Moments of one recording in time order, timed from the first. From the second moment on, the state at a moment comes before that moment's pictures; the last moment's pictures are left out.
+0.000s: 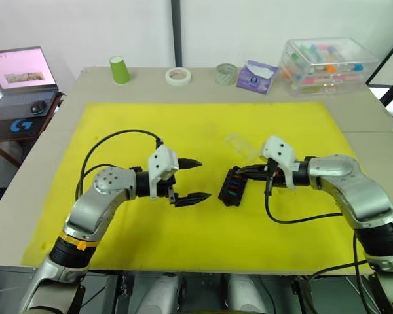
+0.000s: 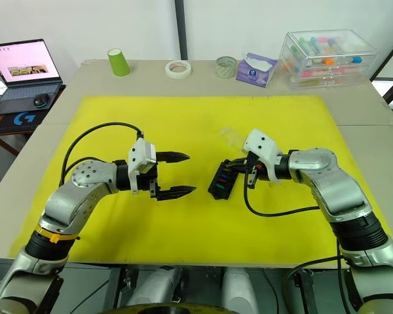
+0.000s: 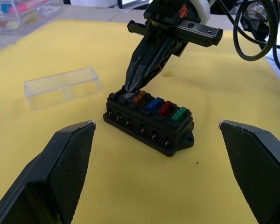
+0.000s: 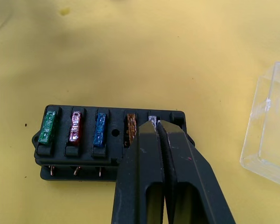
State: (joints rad) left arm -0.39 0.51 -0.18 -0.26 -0.40 0.42 -1.00; right arm -0.45 -0.80 0.14 -0.20 0.30 0.63 0.98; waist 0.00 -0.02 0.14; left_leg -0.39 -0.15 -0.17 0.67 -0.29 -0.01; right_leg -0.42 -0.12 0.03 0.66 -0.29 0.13
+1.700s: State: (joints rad) left arm -0.41 0.82 0.18 0.23 -0.41 0.35 -1.08; right arm -0.18 -0.88 -0.33 -0.34 0.49 0.51 0.90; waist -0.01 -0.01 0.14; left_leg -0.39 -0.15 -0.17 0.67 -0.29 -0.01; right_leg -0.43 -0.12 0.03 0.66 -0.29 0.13
